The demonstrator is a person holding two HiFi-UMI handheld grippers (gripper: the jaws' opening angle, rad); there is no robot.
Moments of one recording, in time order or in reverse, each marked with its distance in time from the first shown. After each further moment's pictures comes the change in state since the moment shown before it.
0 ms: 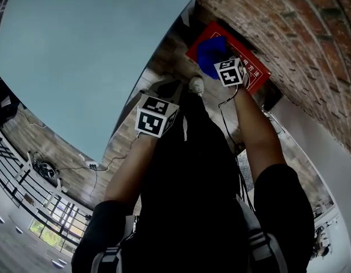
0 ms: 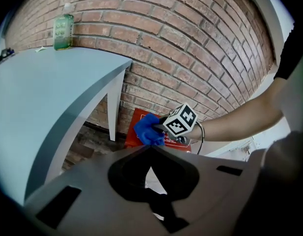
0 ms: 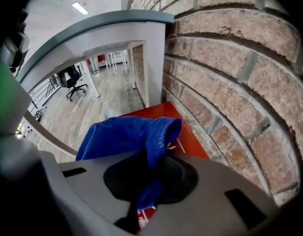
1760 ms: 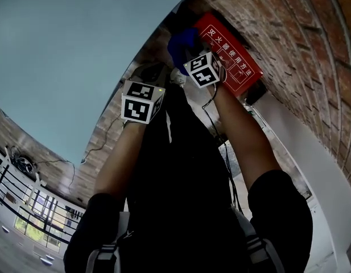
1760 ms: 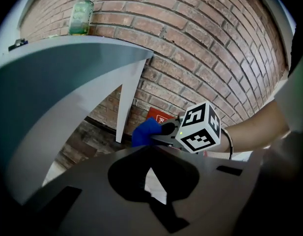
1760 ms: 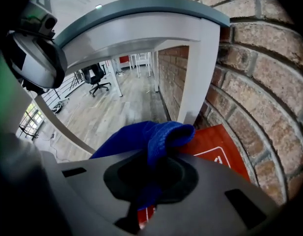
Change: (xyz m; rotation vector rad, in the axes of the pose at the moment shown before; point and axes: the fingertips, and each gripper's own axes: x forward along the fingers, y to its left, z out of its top) left arm 0.046 0.061 -0.007 -0.095 -0.067 0.057; right arm 0.025 0.090 0.048 -0.176 -0.046 0.190
